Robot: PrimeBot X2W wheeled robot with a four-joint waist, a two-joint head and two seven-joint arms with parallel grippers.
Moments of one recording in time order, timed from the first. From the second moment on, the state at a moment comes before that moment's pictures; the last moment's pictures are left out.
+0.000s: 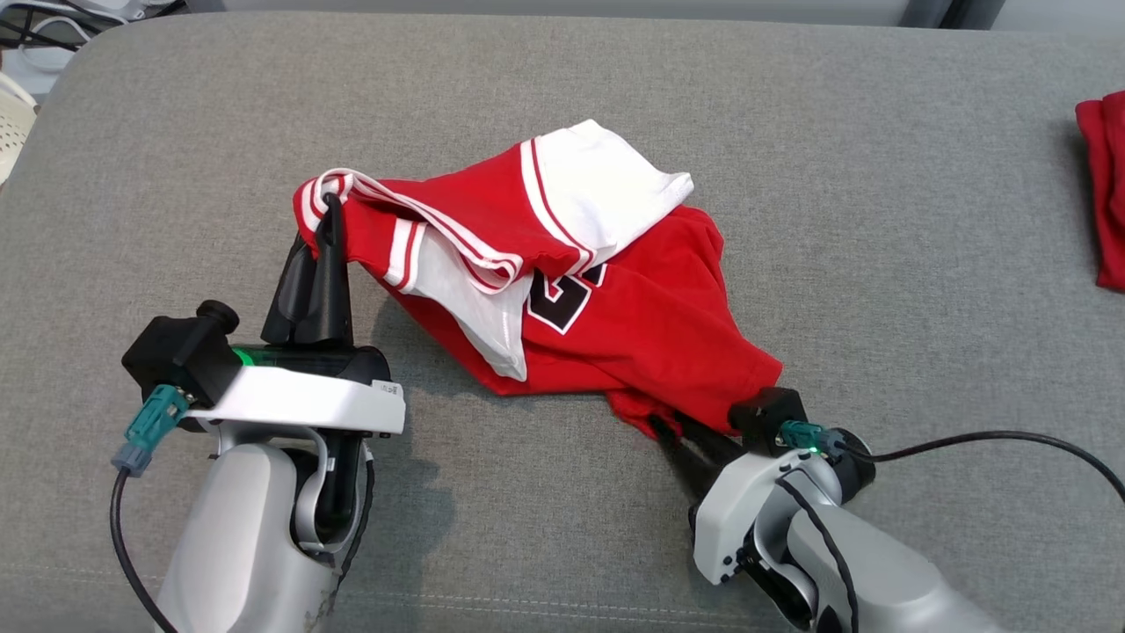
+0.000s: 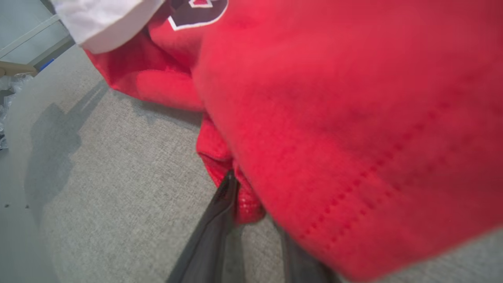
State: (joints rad) left arm -0.38 0.03 -0.11 0.20 -0.40 -0.02 -0.26; right arm -0.63 -0.06 0.92 0.92 0.68 0.13 -0.27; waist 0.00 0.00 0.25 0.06
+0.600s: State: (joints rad) left arm -0.38 0.04 -0.11 0.27 -0.55 -0.10 -0.19; right arm -0.68 -0.19 0.37 0.69 0.40 0.13 -0.26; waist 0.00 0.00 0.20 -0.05
